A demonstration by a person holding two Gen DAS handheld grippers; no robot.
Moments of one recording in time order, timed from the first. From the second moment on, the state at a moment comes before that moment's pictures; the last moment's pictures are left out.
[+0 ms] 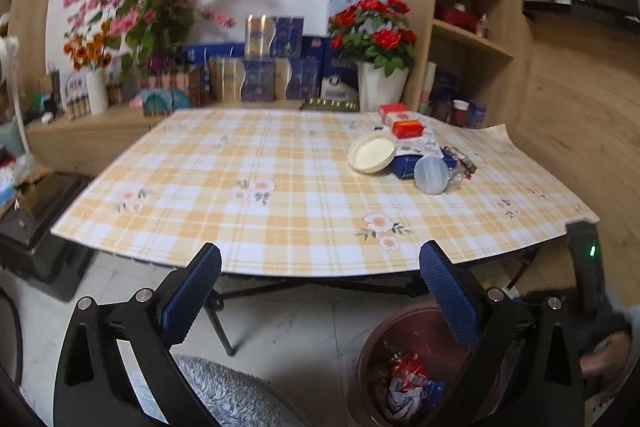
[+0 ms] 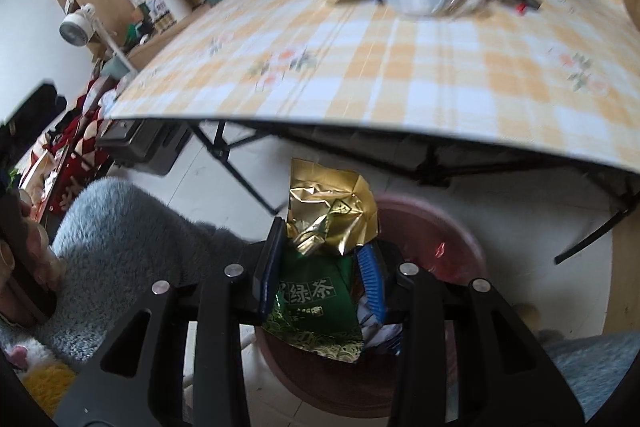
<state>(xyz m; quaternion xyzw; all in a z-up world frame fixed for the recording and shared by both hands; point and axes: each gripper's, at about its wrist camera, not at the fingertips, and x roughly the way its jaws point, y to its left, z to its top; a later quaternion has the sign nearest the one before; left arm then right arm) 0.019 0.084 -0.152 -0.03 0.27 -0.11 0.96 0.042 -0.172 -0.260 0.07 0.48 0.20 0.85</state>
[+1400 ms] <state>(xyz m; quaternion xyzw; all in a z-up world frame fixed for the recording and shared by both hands) 0.038 0.078 -0.166 -0.03 0.31 -0.10 0.94 0.026 -0.193 -0.227 0.04 0.38 0.13 0.91</state>
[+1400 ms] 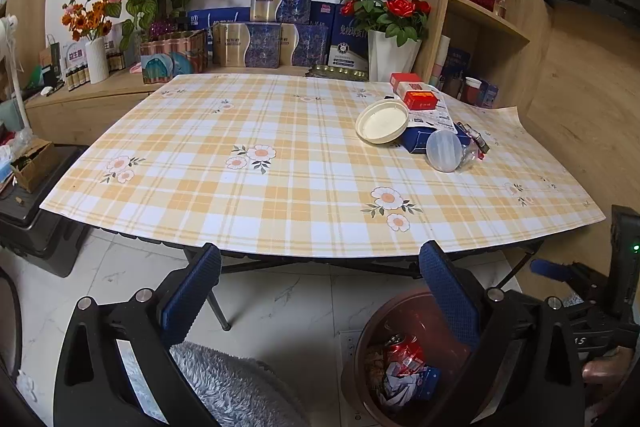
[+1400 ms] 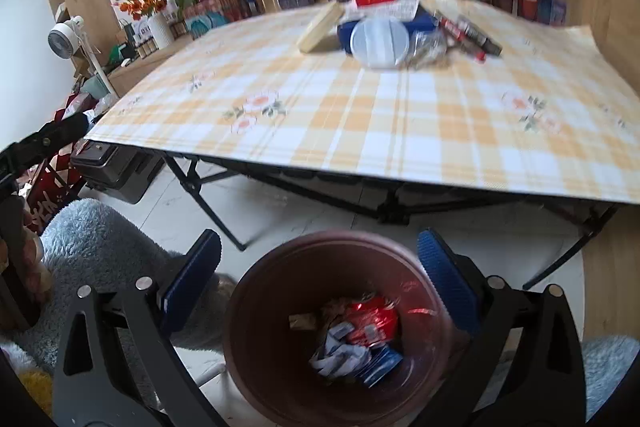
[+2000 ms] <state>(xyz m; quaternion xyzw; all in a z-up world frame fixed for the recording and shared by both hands) 0.055 0.075 -0.145 -0.03 0.28 -0.09 0.95 0.034 -0.211 -0.205 0.02 0.37 0.08 0.93</state>
